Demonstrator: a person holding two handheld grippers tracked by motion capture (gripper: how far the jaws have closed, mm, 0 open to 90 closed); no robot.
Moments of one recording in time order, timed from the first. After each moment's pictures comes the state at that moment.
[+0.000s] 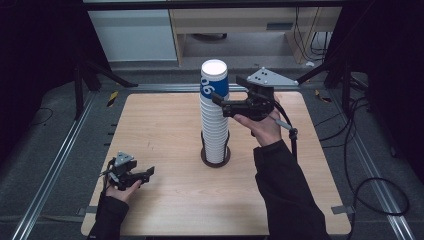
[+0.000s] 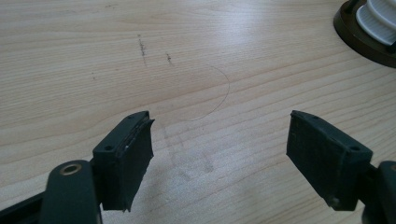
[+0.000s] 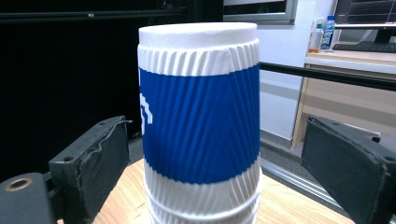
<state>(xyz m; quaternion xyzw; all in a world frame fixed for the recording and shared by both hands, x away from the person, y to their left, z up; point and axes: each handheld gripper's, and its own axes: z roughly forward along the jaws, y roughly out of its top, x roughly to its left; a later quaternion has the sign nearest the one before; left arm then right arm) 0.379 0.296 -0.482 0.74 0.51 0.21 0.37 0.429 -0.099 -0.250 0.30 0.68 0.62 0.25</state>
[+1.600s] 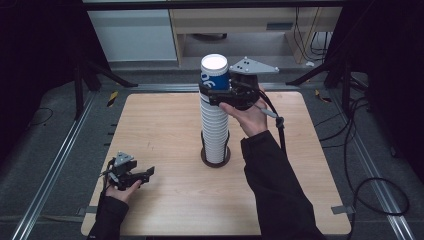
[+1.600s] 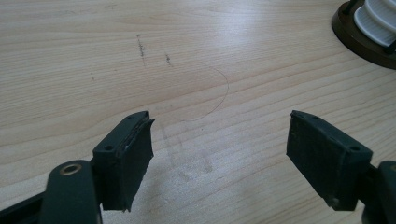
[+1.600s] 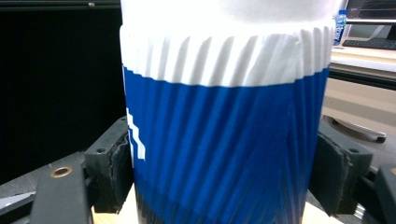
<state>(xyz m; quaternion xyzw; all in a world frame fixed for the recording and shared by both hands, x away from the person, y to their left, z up) 0.379 0.297 -0.482 0.74 0.51 0.21 0.38 0.449 -0.071 -0.238 0.29 0.70 0.60 0.24</state>
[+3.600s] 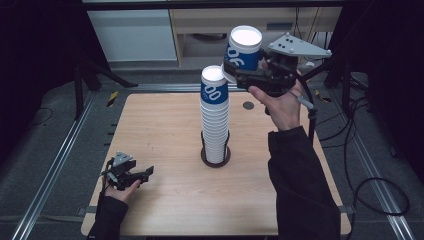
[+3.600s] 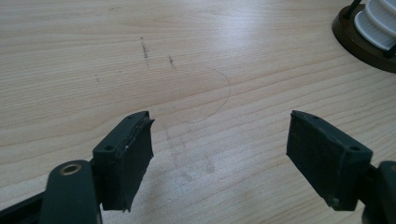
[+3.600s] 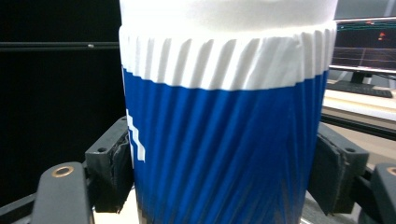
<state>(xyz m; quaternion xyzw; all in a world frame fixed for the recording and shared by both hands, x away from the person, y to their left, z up) 0.378 0.299 -0.480 0.74 0.52 0.21 0.38 0.417 -0.127 -0.178 0.28 0.66 0.64 0.29</state>
